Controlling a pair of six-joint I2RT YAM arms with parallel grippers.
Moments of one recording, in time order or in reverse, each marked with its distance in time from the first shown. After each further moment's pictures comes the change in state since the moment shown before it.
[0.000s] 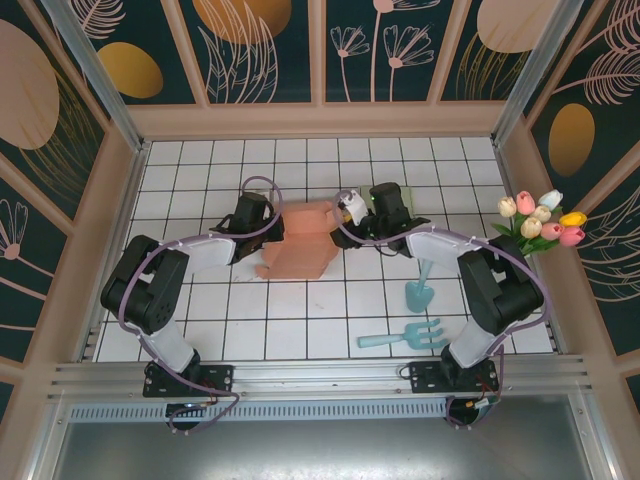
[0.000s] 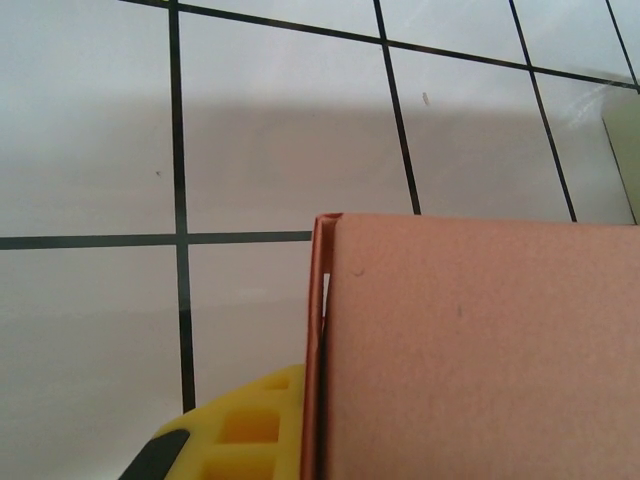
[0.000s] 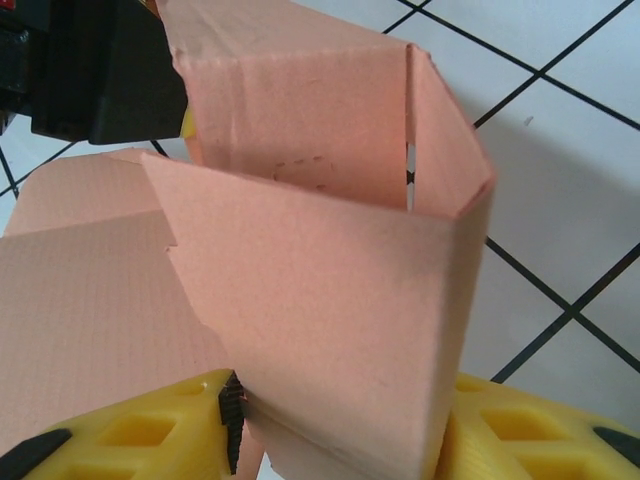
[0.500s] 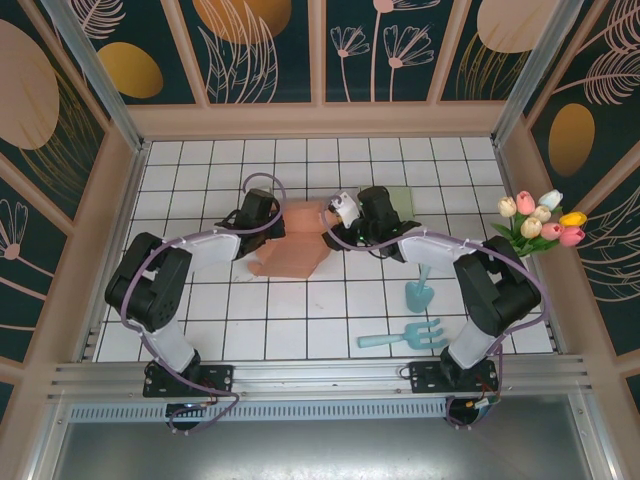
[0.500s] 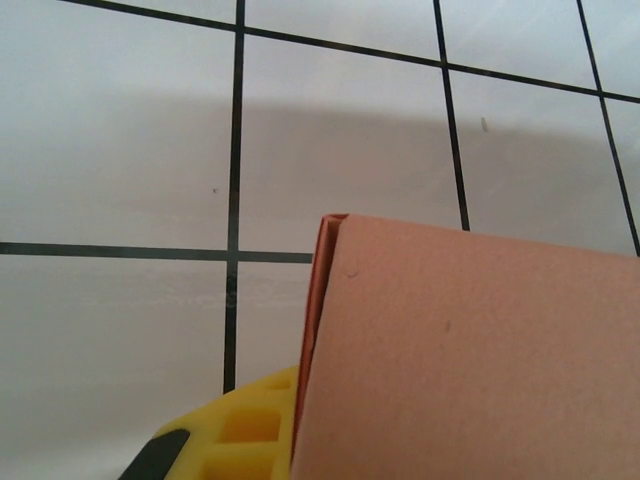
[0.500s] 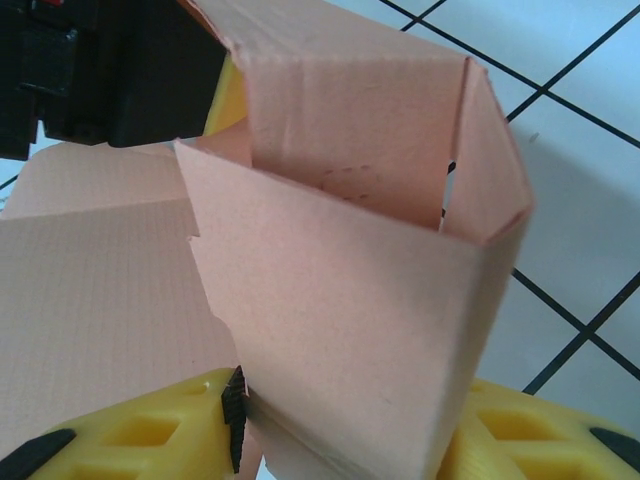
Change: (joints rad) left arm -0.030 0.028 0.074 -0.099 -0.146 -0.040; right arm 0.076 0.000 0.003 0.026 0.107 0.042
